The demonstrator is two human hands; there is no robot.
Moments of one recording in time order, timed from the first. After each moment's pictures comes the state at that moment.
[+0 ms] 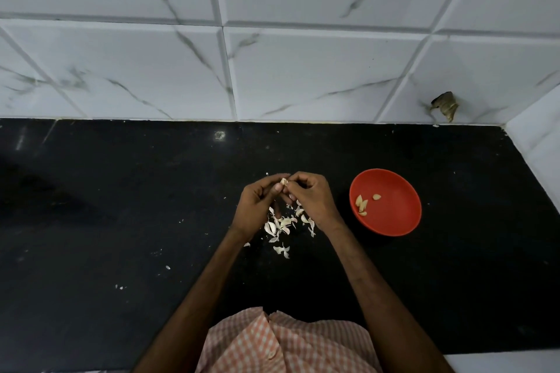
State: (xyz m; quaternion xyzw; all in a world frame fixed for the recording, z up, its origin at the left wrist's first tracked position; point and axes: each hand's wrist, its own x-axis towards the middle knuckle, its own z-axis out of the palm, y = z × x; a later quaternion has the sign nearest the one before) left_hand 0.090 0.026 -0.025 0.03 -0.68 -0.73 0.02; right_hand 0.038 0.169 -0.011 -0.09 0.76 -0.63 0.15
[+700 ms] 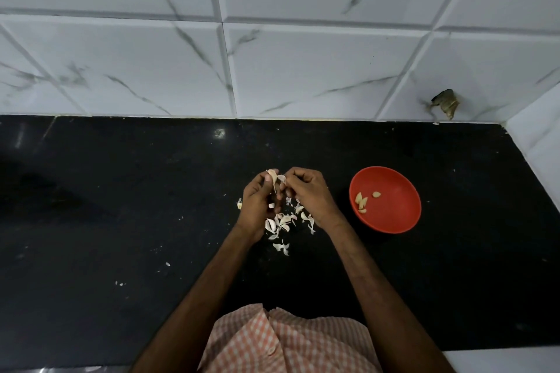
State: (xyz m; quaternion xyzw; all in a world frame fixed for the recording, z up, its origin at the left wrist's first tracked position) left_hand 0.092 0.040 -0.016 0.17 -0.54 -0.83 -0.01; right_hand 0.042 0.164 0.007 -0.10 0.72 -0.66 0.20
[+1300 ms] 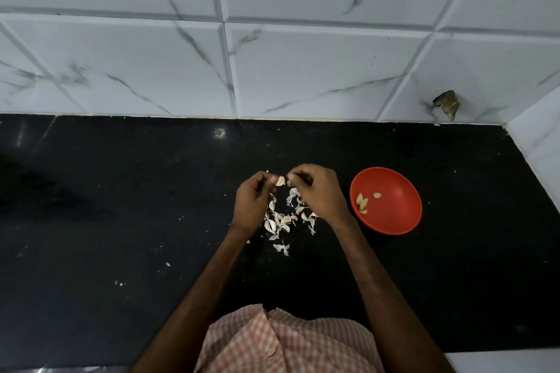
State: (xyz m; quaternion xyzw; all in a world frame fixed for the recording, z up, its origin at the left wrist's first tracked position) left_hand 0.089 0.024 -0.028 0.12 -0.75 -0.64 0.08; right_hand 0.030 0.179 0.004 -0.18 0.86 -0.46 0.06
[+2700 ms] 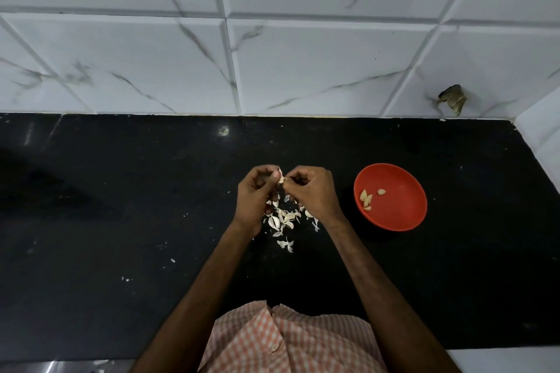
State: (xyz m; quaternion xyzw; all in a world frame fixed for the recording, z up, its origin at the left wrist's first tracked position) left_hand 0.093 0.028 -0.017 0.19 -0.59 -0.79 0.03; right_hand 0.047 0.165 0.002 -0.14 0.81 -0.56 0.09
